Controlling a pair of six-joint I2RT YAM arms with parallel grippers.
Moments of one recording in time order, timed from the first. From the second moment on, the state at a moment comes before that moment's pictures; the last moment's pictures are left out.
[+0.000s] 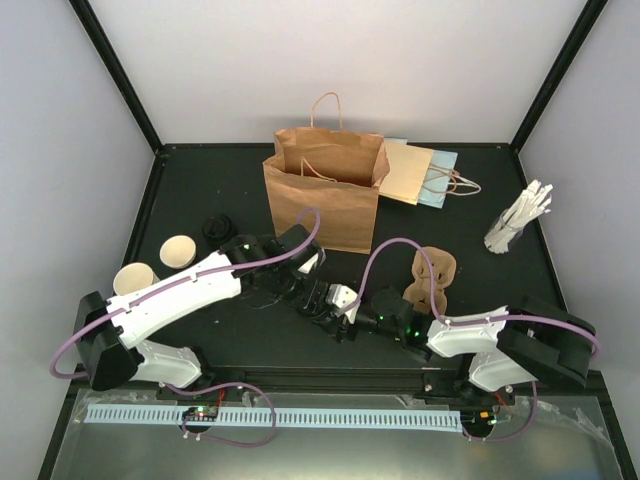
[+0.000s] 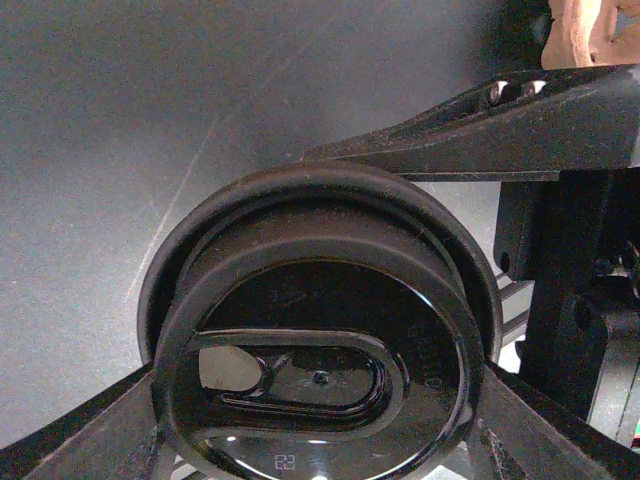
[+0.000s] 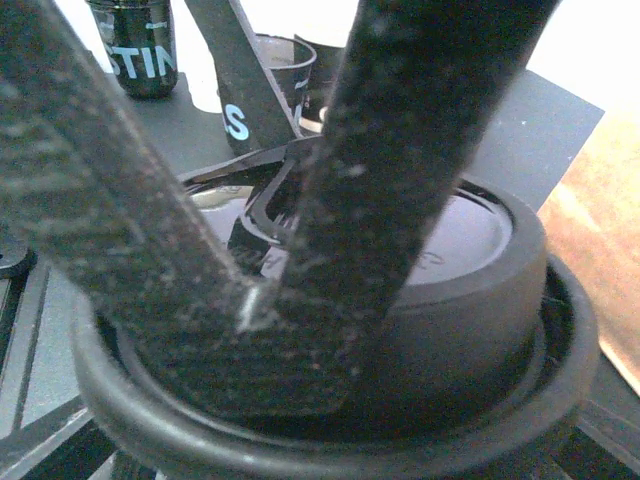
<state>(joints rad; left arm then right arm) -0.93 1.33 1.15 -1.01 0.15 -0.61 1.10 1.36 0.30 0.79 -0.10 -0.15</state>
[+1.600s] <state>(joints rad) -0.91 1.58 1.22 -1.01 -0.11 -0.50 1.01 0.82 0.32 -0.01 0.09 0.36</state>
